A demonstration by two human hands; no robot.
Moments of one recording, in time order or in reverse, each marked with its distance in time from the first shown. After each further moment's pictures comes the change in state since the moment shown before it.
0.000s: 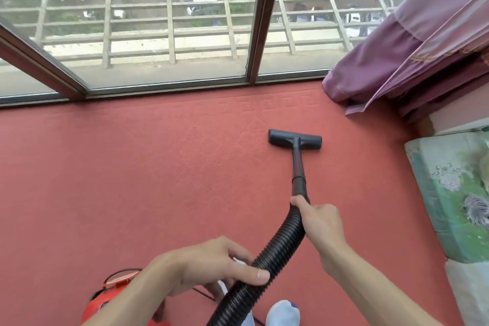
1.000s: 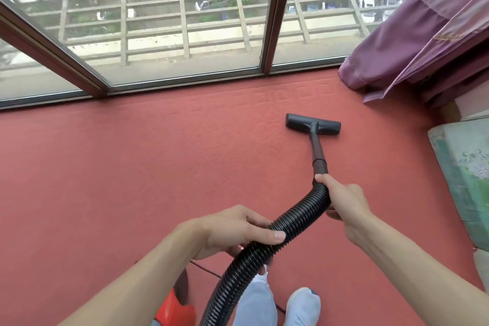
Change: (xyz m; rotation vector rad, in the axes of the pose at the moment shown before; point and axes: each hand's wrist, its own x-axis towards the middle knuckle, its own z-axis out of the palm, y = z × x) left_hand -0.011 0.002 -0.010 -0.019 0.068 0.063; right_hand 0.005 -0.011 -0.001 0.126 -0.031 0.101
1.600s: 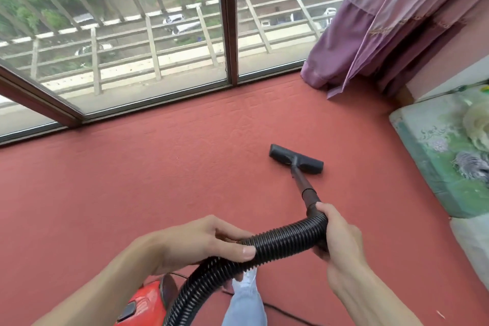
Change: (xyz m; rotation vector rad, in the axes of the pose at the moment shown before) left_hand -0.032 0.007 0.047 0.132 -0.085 0.058; right_hand -0.077 0.068 -0.044 0.512 0.114 0.141
